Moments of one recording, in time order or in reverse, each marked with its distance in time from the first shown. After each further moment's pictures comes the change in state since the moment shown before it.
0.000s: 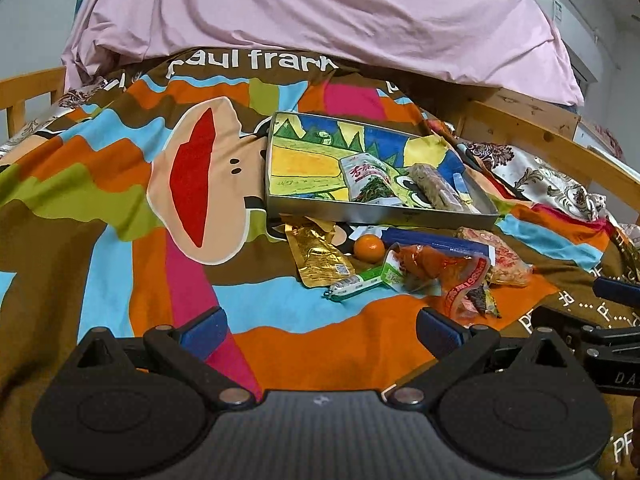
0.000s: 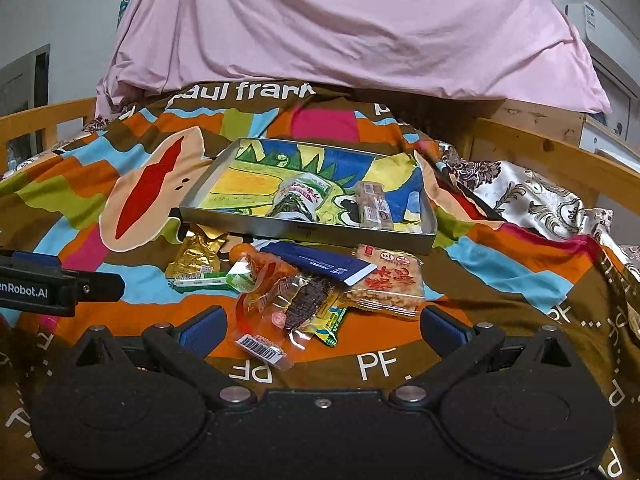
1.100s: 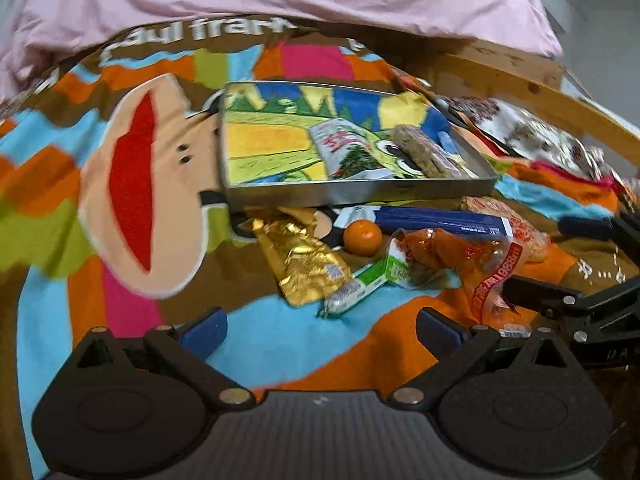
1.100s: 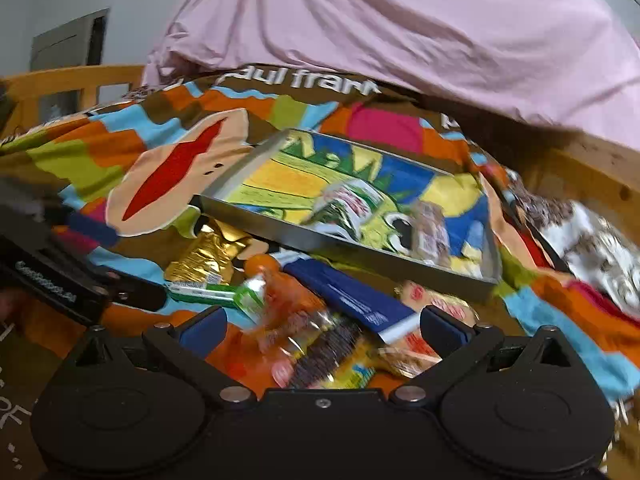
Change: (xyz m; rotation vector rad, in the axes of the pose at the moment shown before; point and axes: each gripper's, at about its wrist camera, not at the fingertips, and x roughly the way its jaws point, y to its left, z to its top) left arm 0.072 0.005 0.025 0.152 0.104 -0.103; right arm 0.072 0.007 0.020 -0.205 -0.029 0.140
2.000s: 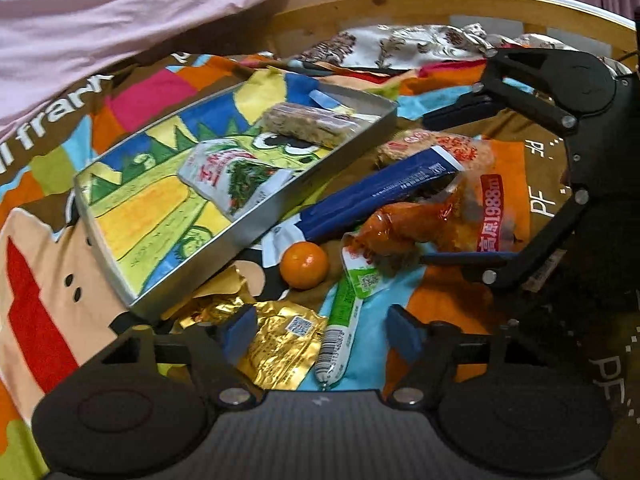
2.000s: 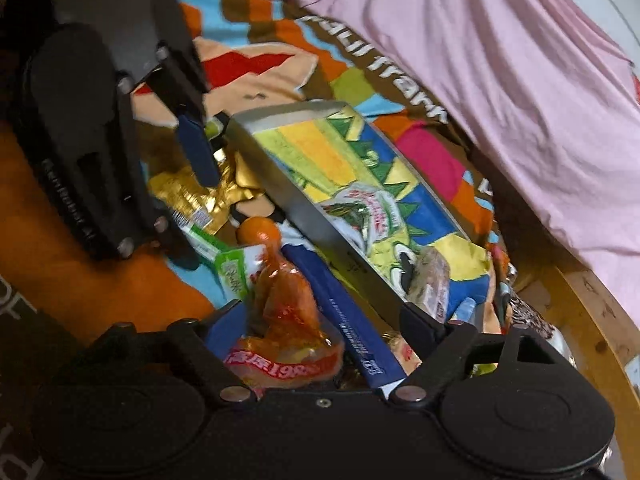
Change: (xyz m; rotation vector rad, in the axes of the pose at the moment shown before) left arm 0.052 -0.023 0.027 0.563 0.050 -0.203; right arm 0.057 0.045 -0.005 -0.529 0.080 -0.110
